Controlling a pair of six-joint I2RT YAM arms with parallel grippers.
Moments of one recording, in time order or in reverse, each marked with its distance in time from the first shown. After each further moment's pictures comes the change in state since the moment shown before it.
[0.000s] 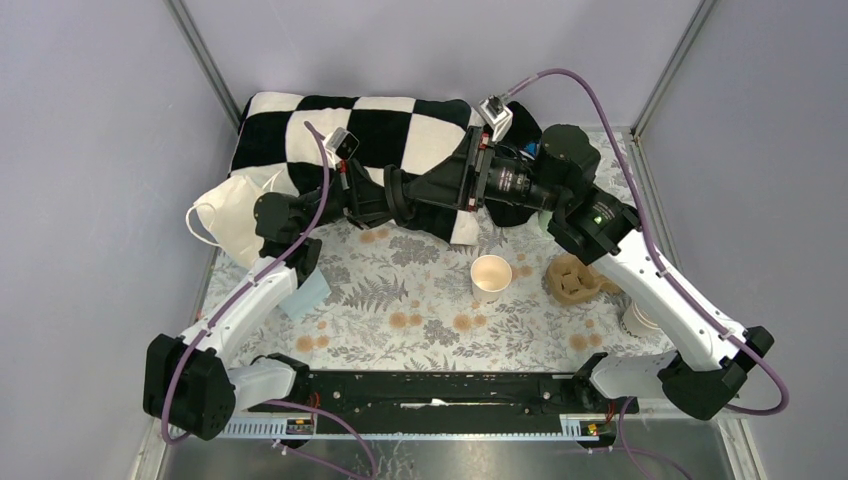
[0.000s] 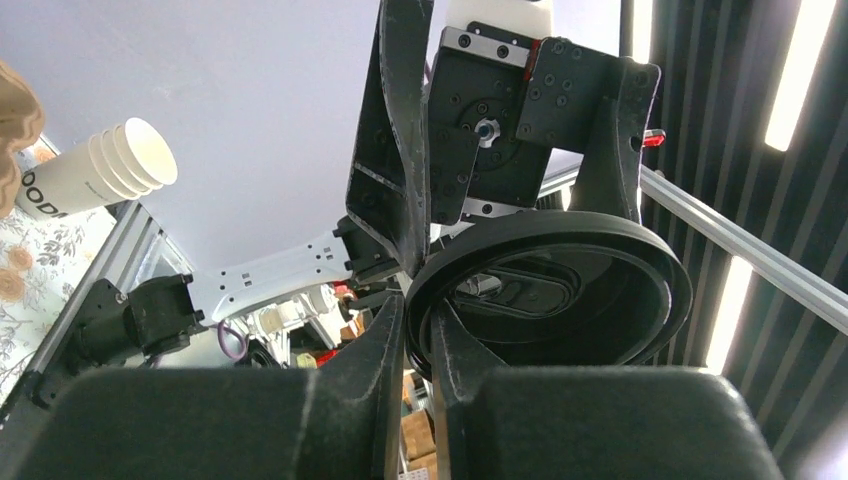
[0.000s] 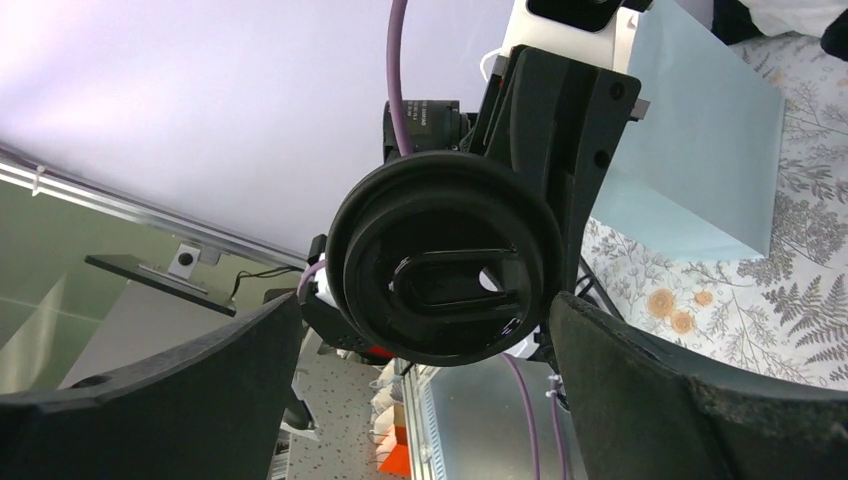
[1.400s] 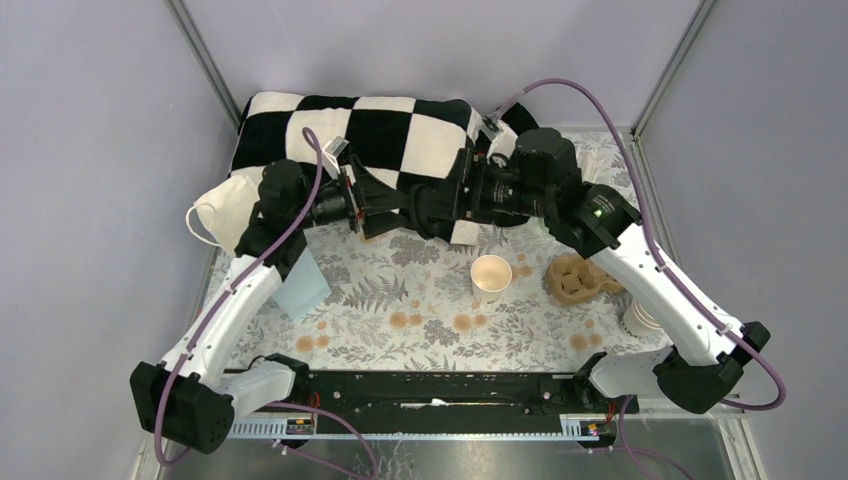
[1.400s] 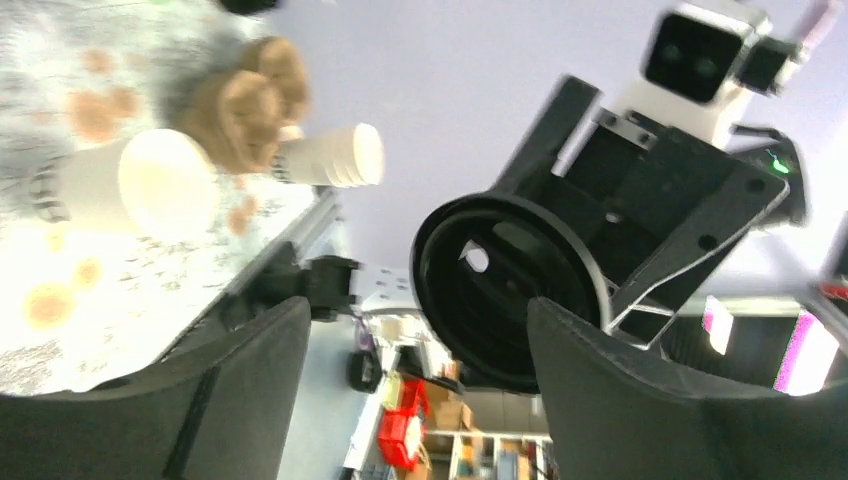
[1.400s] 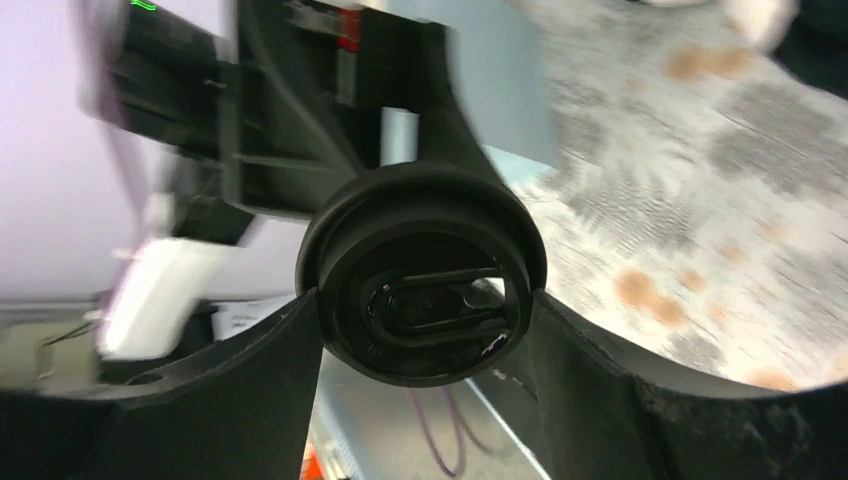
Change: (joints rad) left arm 0.037 -0.068 0.146 -0.866 -0.032 0.511; right arm 0.003 0.046 0.078 -0.382 0.182 -0.192
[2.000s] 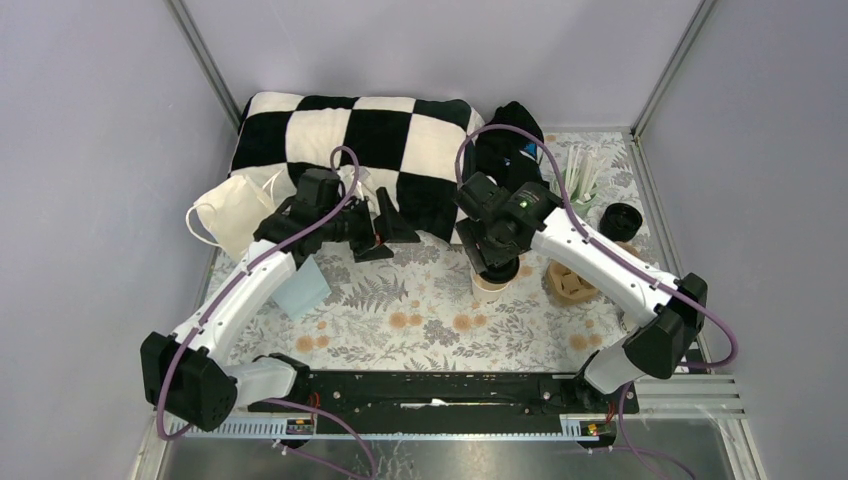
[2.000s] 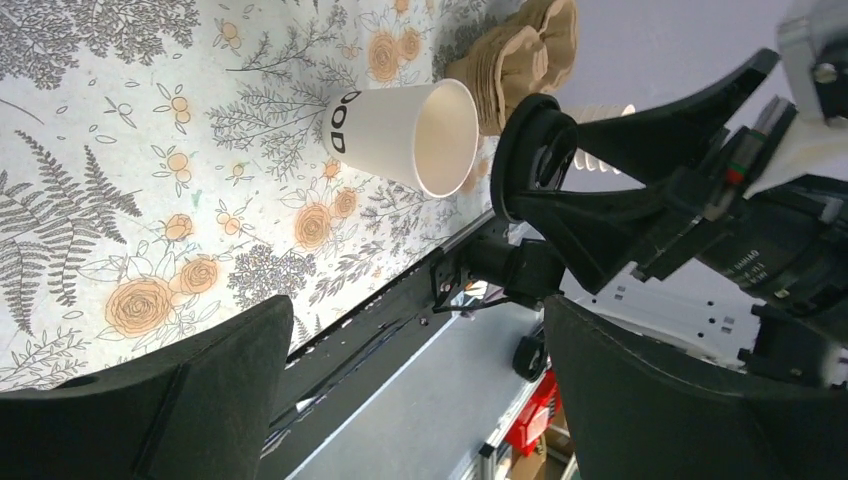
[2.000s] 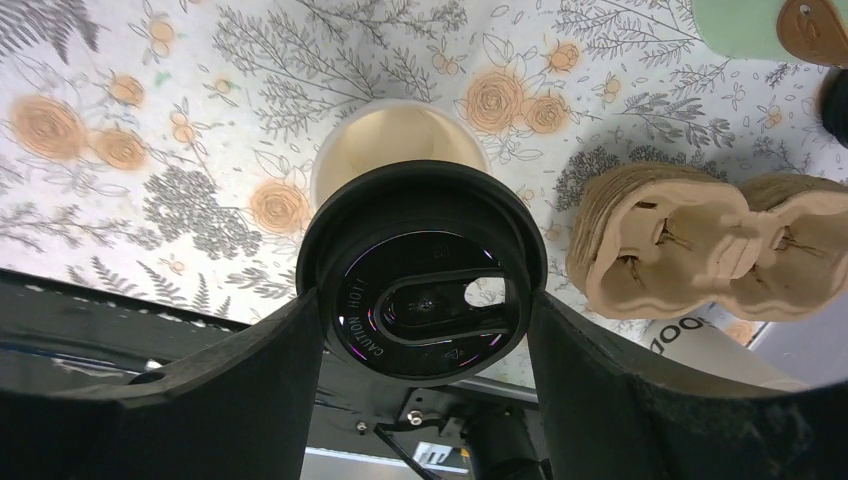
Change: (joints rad) left arm -0.052 0.108 0.075 -0.625 -0.302 0.531; right arm 0.083 0.215 -0.029 -0.664 0.667 -0.465
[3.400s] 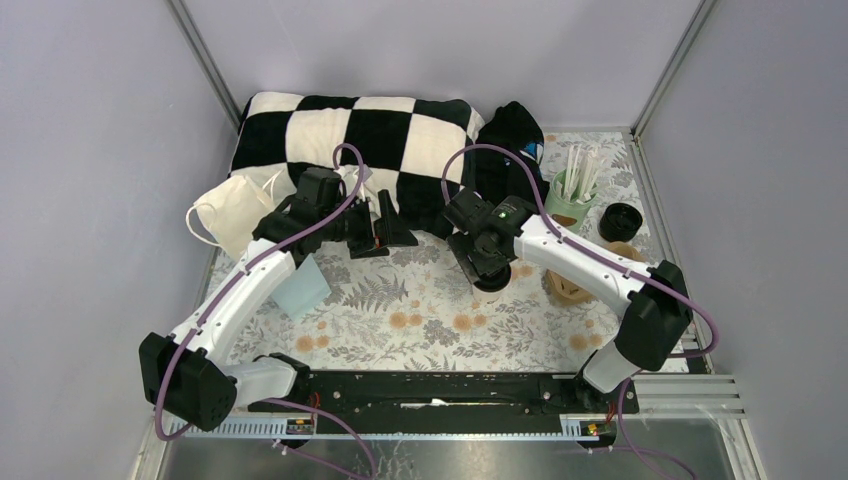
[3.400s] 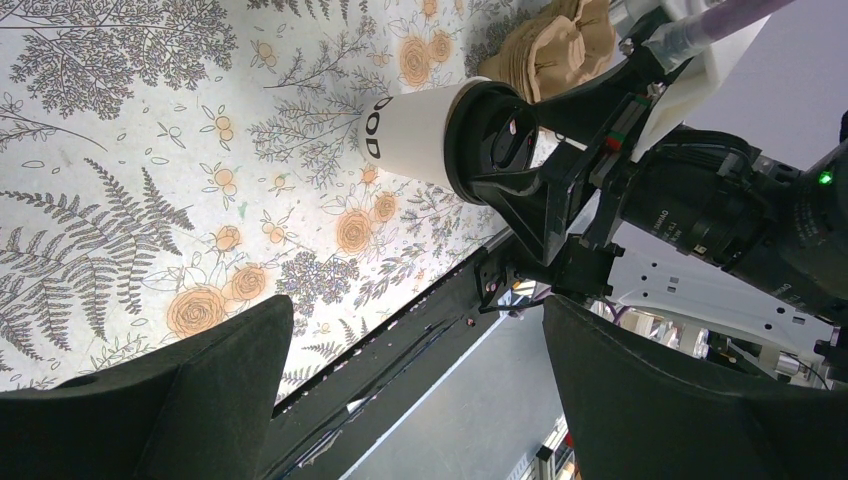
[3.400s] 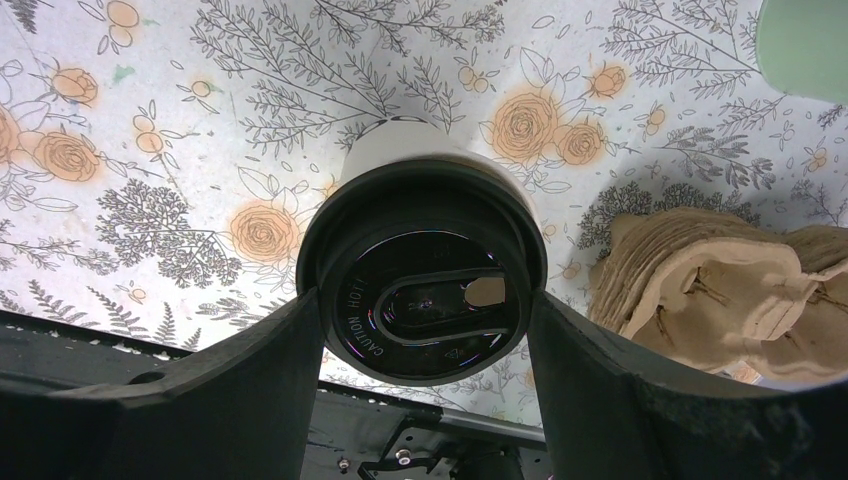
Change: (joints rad) left arm -0.027 0.003 0.034 -0.054 -0.055 0.146; right arm 0.007 0.058 -0.160 0.164 -0.011 -0.077
